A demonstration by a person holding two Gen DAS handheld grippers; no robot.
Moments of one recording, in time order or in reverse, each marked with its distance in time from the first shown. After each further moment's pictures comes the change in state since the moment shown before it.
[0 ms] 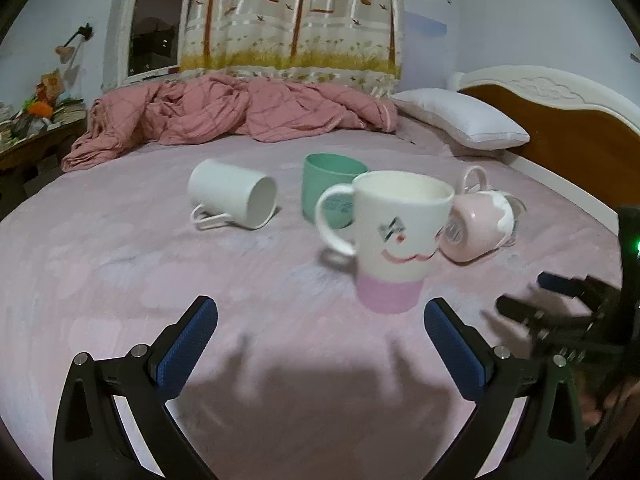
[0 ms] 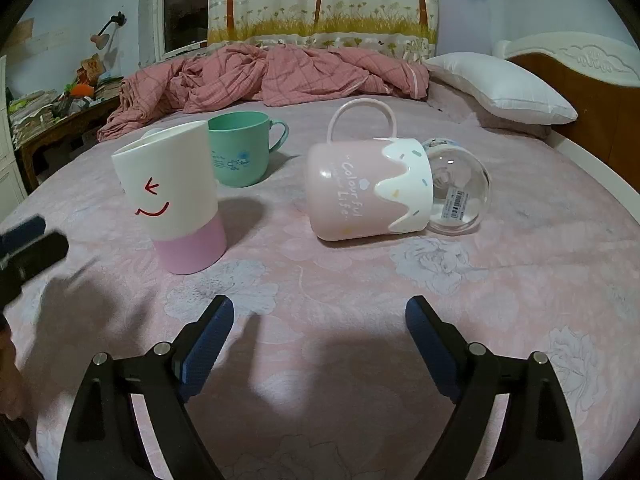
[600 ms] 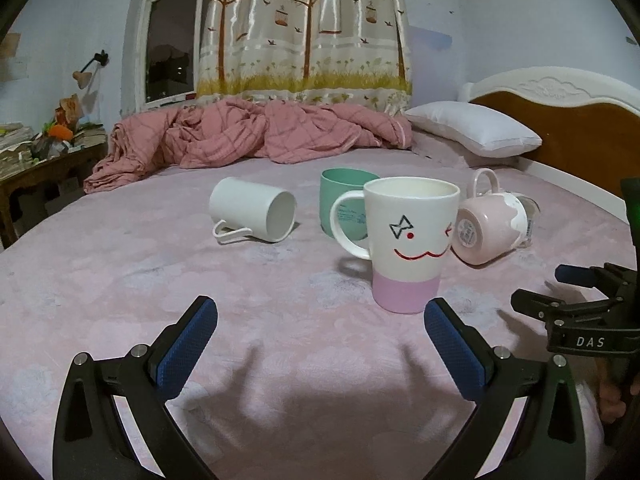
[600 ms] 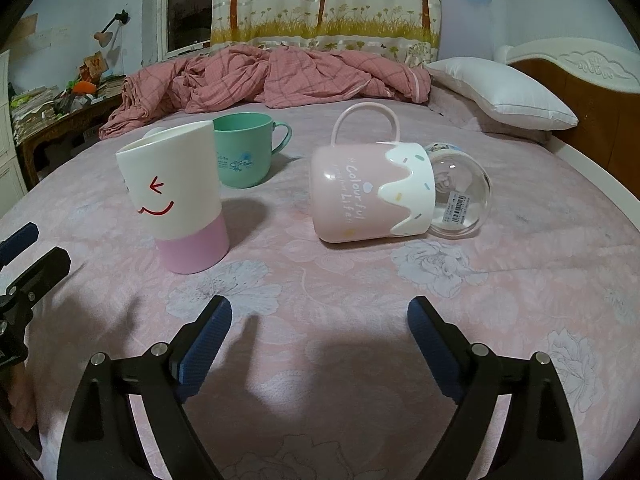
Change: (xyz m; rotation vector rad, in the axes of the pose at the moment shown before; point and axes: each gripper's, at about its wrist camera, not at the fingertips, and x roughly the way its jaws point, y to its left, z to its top) left arm -0.005 -0.008 -0.013 0.038 -0.086 0.090; right arm -0.004 0.002 0.001 -0.011 -0.007 -0.001
